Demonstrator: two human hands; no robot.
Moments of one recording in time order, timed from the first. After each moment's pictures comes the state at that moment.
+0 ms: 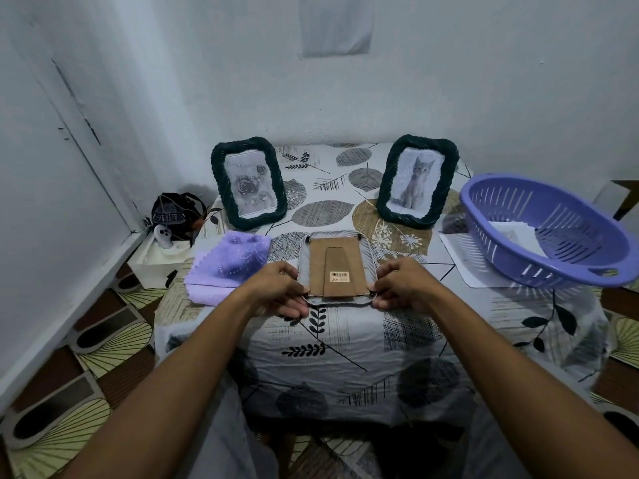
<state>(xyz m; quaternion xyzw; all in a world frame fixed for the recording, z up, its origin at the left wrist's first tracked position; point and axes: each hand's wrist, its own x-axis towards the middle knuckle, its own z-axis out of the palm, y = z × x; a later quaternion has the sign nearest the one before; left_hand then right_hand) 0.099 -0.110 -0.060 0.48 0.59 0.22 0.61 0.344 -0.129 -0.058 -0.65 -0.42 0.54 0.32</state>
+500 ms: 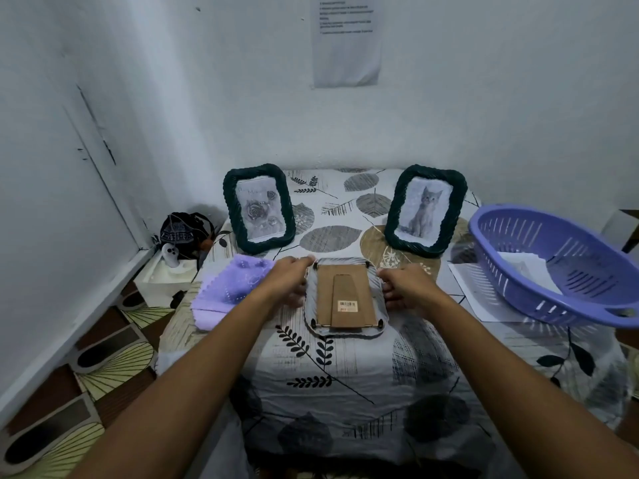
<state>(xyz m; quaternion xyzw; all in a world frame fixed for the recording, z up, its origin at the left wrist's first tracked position) 0.119 -0.079 -0.032 0.49 0.60 0.34 0.54 0.340 -0.089 -0.047 -0.66 -0.44 0.48 0.38</state>
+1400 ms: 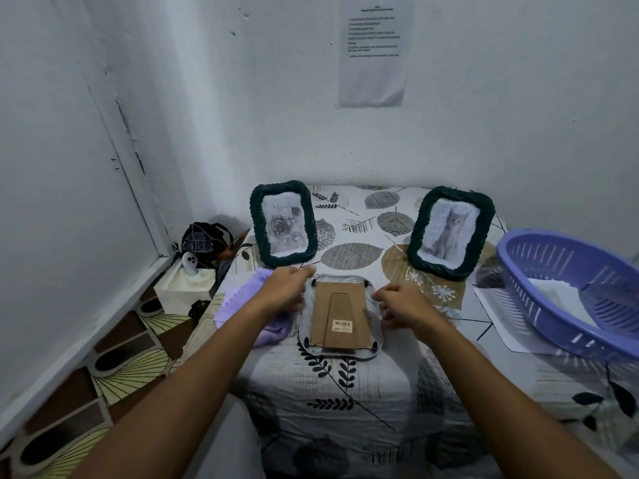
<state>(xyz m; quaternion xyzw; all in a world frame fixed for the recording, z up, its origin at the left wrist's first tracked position) 0.074 -0.068 -0.027 0.47 0.59 0.37 0.54 0.294 -0.089 -0.038 -0.65 -0.50 0.46 0.35</state>
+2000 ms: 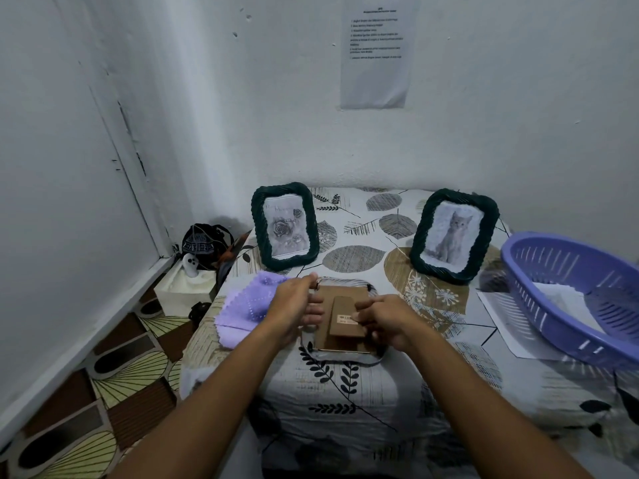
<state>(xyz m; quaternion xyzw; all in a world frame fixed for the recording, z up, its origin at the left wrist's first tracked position) 0.095 -0.087 -0.038 0.39 0.55 0.45 0.59 0.266 -0.089 -0.046 -0.61 -0.41 0.59 0.34</state>
